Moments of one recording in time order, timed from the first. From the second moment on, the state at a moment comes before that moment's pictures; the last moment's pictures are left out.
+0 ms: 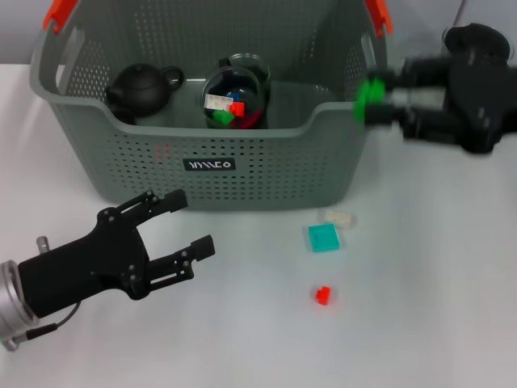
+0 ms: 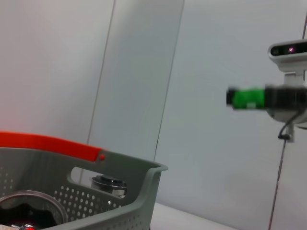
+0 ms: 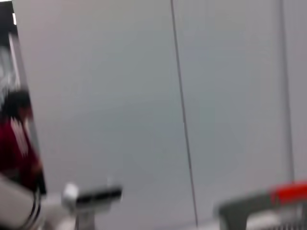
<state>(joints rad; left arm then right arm) -0.35 -2.16 0.32 0.52 2.03 1.83 -0.98 0.59 2.09 -0.72 -1.07 -1.75 -1.87 1.68</state>
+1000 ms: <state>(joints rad) -0.36 -2.16 0.30 0.52 2.03 1.82 -0.99 1.18 2.11 -1.35 -0.99 -2.51 -1.13 2.47</state>
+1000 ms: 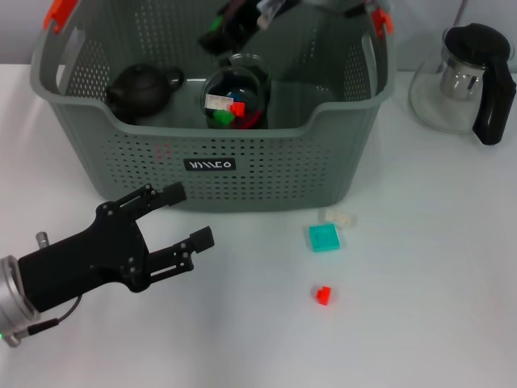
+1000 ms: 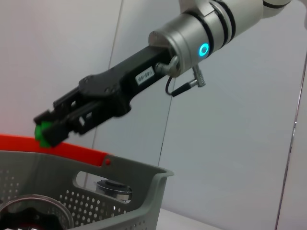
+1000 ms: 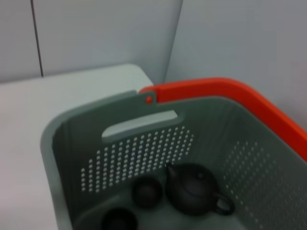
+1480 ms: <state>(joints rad) -0.36 -2.16 0.29 0.51 2.03 1.81 -0.99 1.23 2.11 -1.51 -0.81 -2.51 -0.93 2.48</state>
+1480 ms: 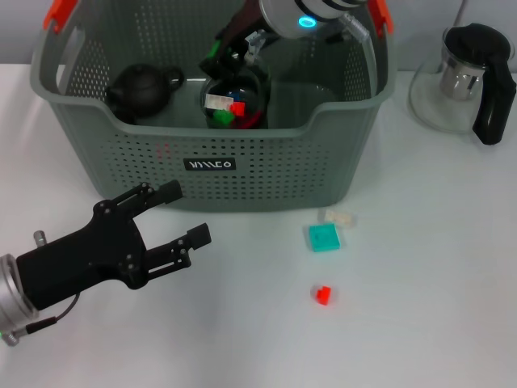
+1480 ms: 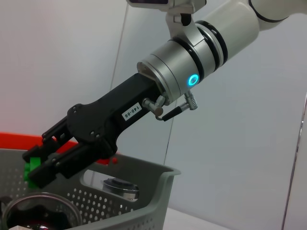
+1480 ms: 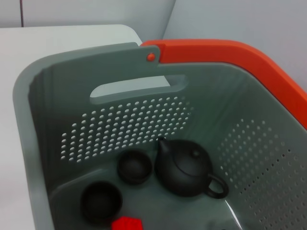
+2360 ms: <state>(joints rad) -0.36 -2.16 0.29 0.51 2.03 1.80 -0.99 0.99 2.10 -1.43 -1.10 -2.29 -0.91 2.38</state>
